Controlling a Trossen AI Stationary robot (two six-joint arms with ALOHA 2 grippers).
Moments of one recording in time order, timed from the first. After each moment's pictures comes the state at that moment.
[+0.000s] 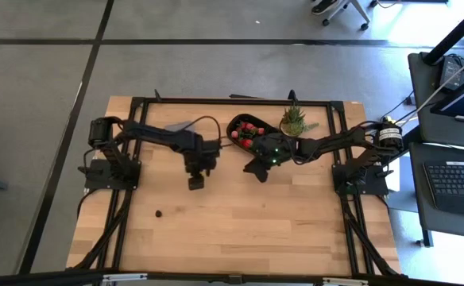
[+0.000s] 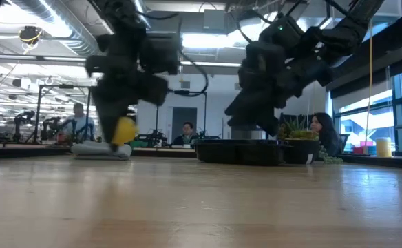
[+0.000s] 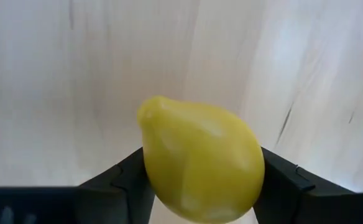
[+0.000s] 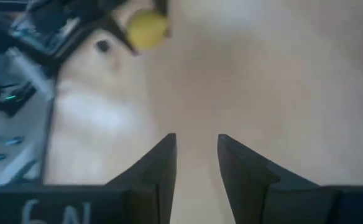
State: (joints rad) left arm 0.15 1.72 1.04 -0.79 0.35 -0.09; right arm -0.15 1.62 0.68 0.36 -0.32 0.59
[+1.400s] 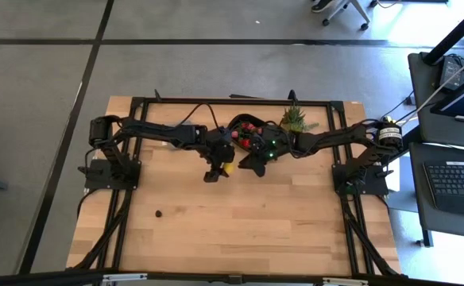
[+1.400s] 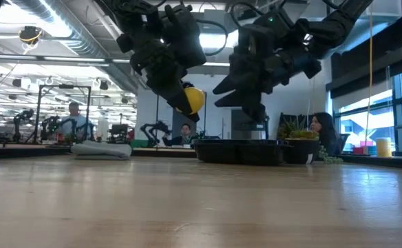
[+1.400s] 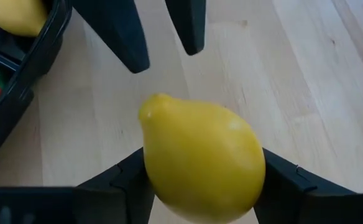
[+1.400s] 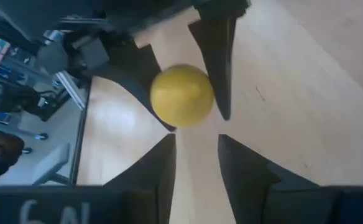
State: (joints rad) left arm 0.18 1.72 1.11 -0.36 0.35 0.25; right arm -0.19 1.62 0.78 0.32 -0.42 0.57
